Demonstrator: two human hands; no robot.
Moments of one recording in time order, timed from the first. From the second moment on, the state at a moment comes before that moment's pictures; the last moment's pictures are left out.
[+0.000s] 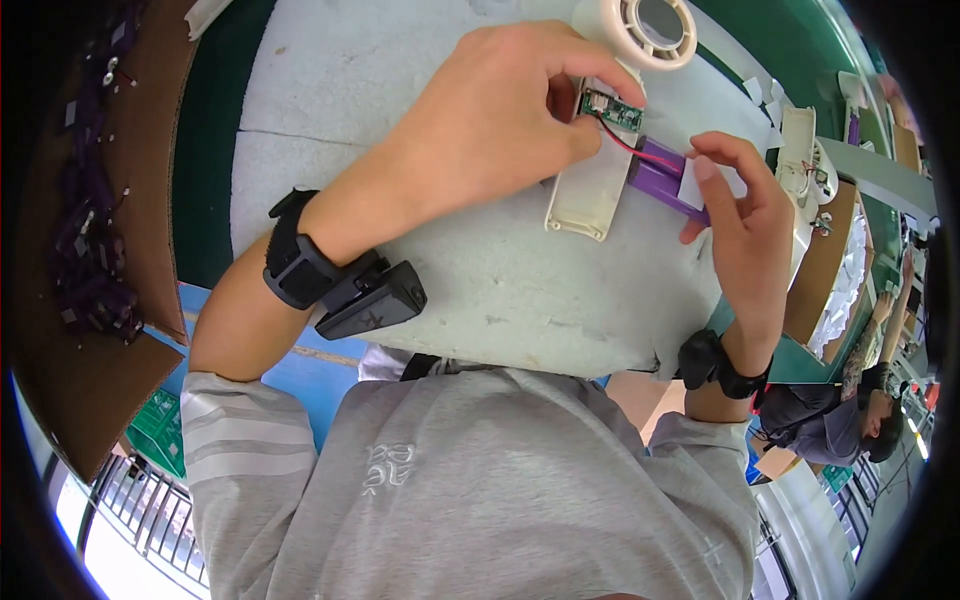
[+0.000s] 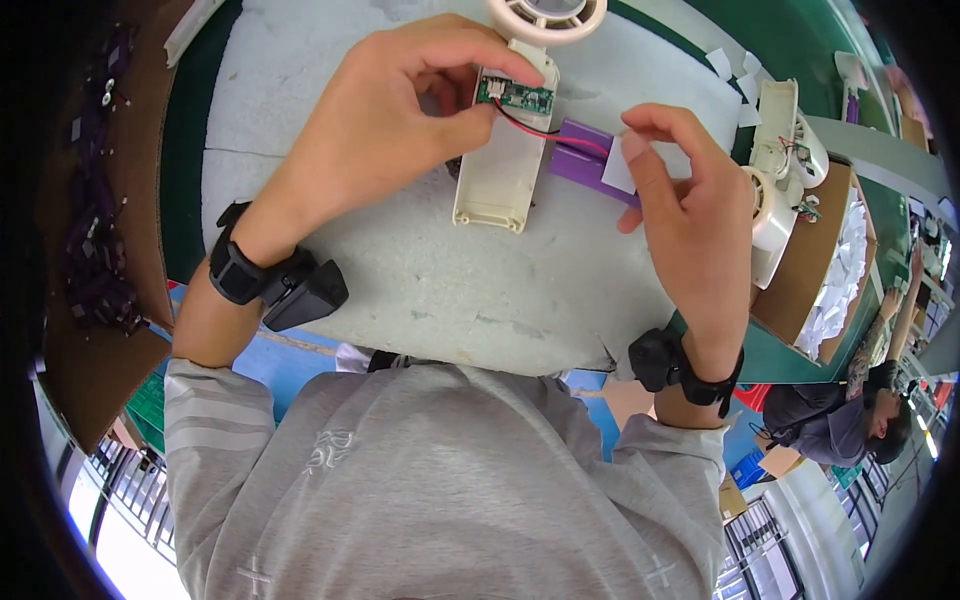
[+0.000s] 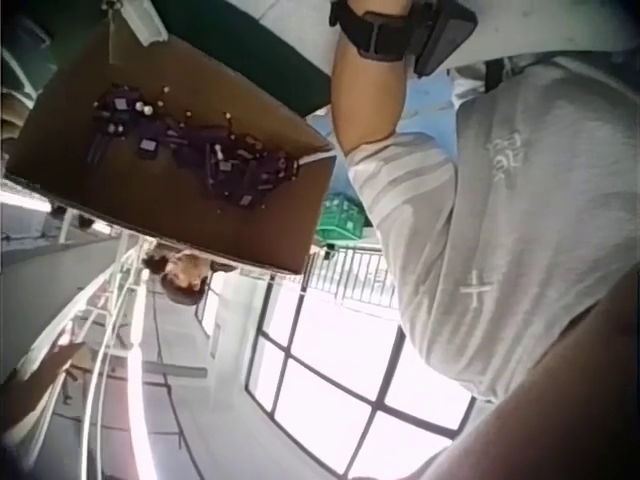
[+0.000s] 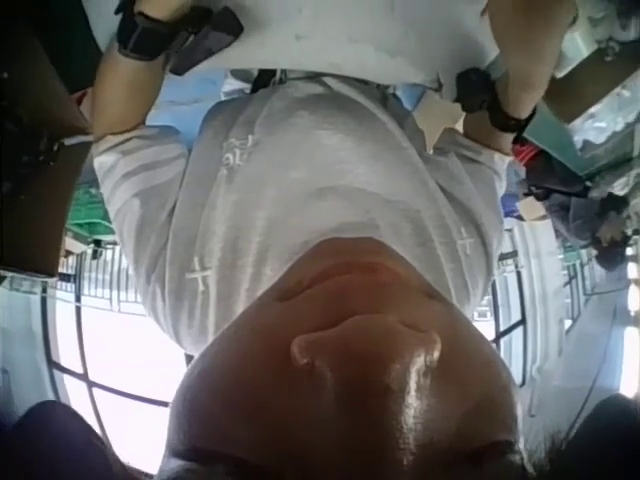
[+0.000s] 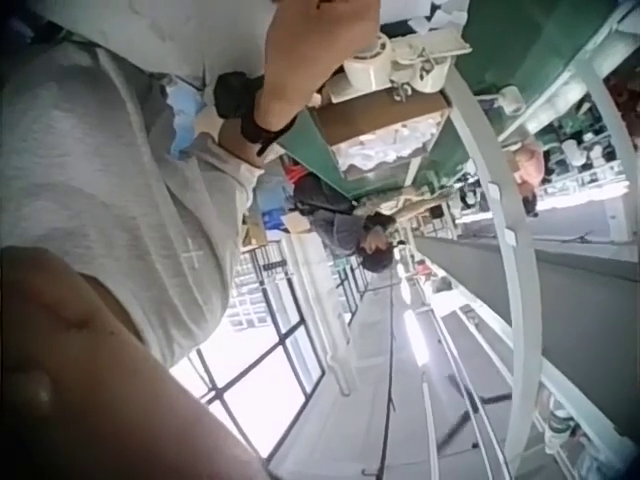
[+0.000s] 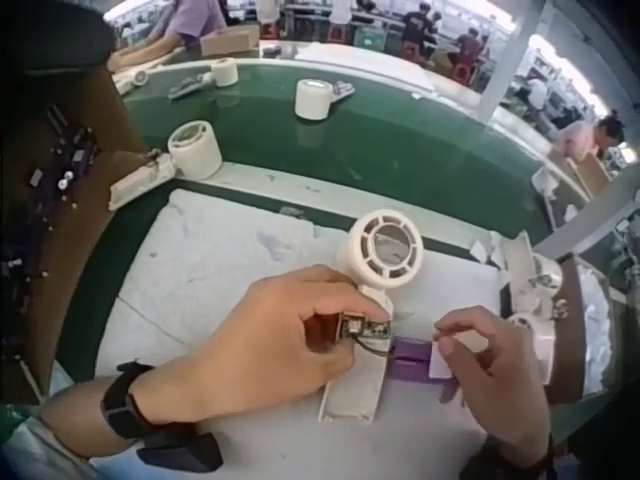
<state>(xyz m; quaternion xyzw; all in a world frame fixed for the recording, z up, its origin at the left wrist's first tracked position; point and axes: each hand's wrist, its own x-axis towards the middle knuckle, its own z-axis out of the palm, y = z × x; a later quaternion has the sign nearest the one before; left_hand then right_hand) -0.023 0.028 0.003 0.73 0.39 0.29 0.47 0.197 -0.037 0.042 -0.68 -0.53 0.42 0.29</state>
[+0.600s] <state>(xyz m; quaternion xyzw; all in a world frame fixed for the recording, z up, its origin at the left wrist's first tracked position) -0.024 0.024 0.006 0.74 0.34 0.33 0.48 0.180 -0.056 0.047 -0.54 -0.82 0.06 0.16</state>
